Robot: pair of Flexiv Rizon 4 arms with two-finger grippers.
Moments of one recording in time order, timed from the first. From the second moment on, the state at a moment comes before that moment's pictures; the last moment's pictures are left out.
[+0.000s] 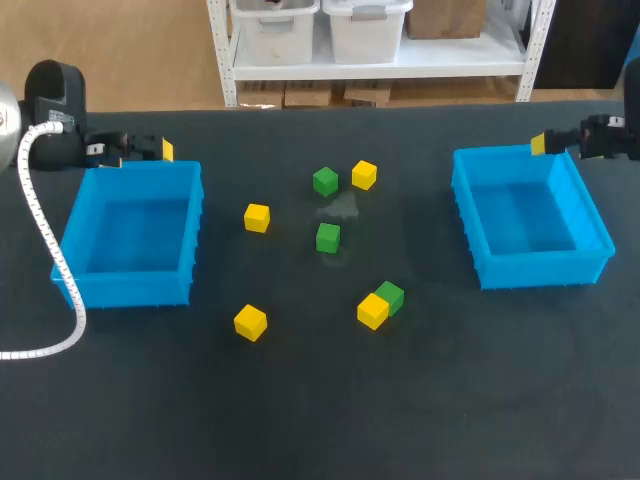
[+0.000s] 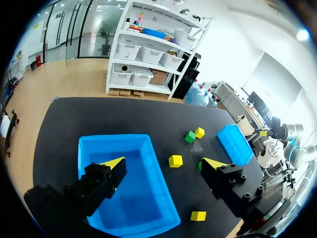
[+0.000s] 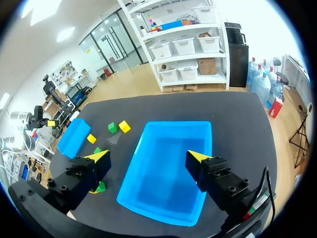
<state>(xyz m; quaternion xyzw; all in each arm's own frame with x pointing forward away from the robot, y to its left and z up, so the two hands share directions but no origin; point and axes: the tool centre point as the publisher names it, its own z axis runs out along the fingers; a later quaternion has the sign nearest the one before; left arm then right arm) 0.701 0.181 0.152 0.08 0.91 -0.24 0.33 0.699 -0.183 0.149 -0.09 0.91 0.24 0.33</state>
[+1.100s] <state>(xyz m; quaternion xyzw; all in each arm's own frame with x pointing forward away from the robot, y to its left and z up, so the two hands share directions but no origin) 0.701 0.181 0.152 0.08 0.91 -0.24 0.33 0.724 -0.072 0.164 -0.28 0.91 0.14 0.28</state>
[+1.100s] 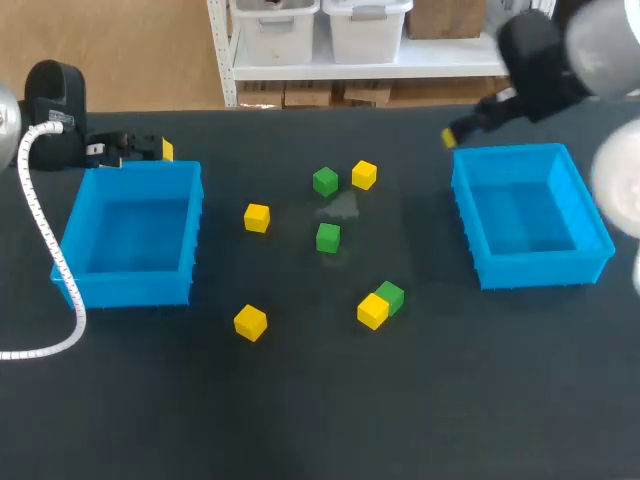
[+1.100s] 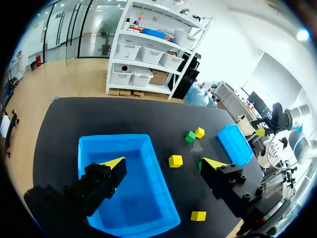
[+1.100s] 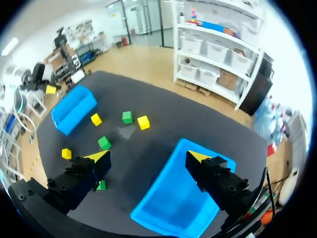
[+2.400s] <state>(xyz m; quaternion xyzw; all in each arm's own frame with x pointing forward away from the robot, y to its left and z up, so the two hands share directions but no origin) 0.701 0.181 0.152 0.08 0.91 -0.24 0.33 0.698 0.105 0.006 -0.52 0.85 0.04 0.10</state>
